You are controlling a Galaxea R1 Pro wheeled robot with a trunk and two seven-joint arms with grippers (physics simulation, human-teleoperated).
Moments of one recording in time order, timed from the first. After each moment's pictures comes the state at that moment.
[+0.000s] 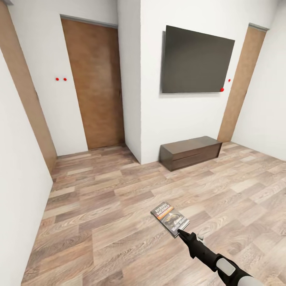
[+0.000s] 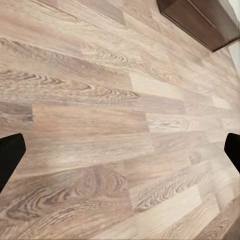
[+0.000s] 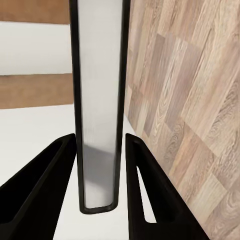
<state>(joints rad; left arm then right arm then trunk) -0.18 0.07 0.34 -0.16 0.42 -0.32 -0.86 -0.59 -0.12 -0.17 -0.10 -0.81 0.44 0.82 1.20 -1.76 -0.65</state>
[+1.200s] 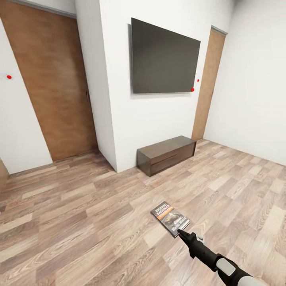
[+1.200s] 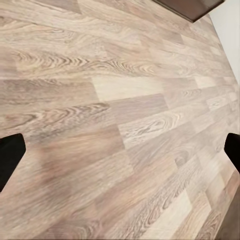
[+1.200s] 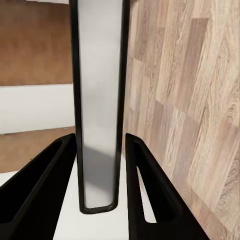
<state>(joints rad) -0.18 0.07 0.34 -0.16 0.42 -0.32 -0.86 -0.59 -0.12 -0.17 -0.10 -0.81 0.44 0.82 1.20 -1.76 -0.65</state>
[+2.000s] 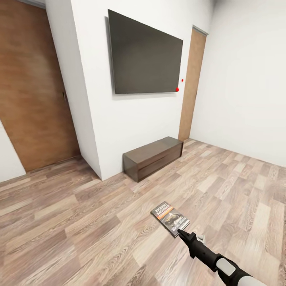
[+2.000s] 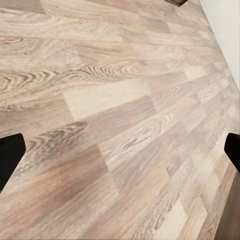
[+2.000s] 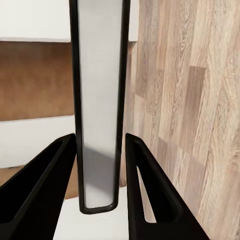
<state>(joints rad) -0.18 0.07 0.34 -0.16 0.42 -0.32 -0.86 -0.59 -0.12 -0.17 -0.10 -0.81 0.44 0.82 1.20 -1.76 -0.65</state>
